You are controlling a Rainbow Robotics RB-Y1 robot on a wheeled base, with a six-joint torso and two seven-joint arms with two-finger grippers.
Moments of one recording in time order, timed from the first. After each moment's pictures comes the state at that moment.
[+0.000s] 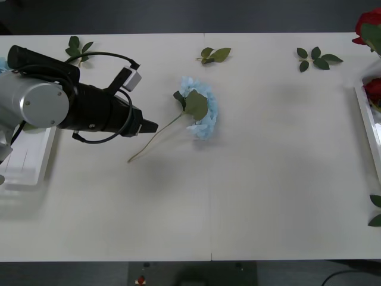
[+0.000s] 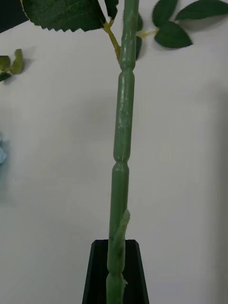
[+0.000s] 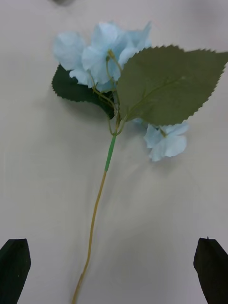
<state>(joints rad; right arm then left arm) -0.45 -1.37 0.48 -1.19 -2.19 0.82 2.08 -0.54 0.72 -0.38 -1.69 1.09 1.08 -1.72</state>
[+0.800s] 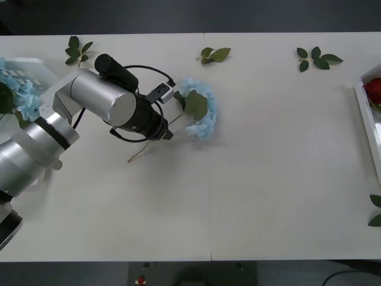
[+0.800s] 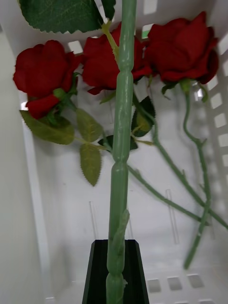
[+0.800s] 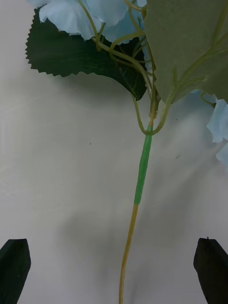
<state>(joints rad) -0.36 -1.44 0.48 -0.91 -2.10 0.73 2.16 -0.79 0.51 -0.61 -1.30 0.79 1.08 -1.73</state>
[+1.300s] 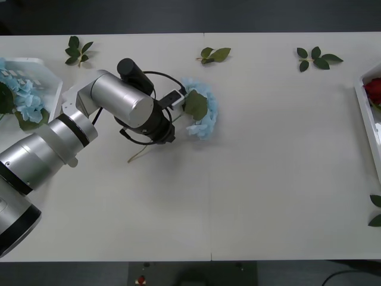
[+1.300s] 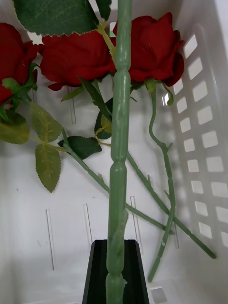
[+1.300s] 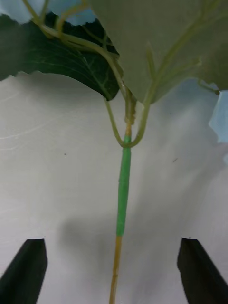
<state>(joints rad) -0.36 -1.37 0.48 -0.87 -1.96 0.61 2.17 -0.86 0.44 -0.68 -1.17 0.75 1.08 -1.79</state>
